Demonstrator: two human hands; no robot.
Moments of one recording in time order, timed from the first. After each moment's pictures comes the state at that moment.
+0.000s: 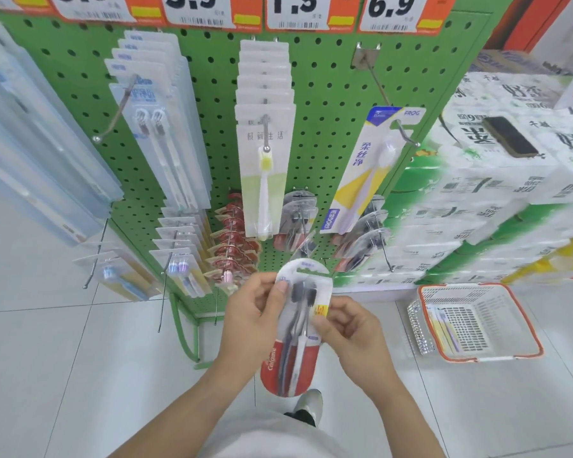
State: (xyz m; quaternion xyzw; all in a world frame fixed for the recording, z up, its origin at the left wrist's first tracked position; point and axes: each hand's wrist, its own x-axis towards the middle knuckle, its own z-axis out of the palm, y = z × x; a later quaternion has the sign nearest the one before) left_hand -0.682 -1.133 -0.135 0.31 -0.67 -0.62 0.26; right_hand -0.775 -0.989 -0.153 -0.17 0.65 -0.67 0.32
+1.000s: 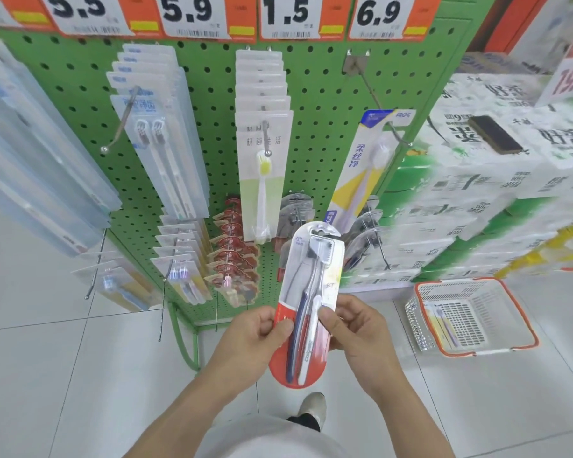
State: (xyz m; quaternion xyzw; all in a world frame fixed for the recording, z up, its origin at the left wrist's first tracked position) left_hand -0.649 -1.142 -0.127 0.28 -0.68 -0.68 0.01; right_hand -0.768 -0.991 -0.135 -0.13 0.63 -0.69 0.33
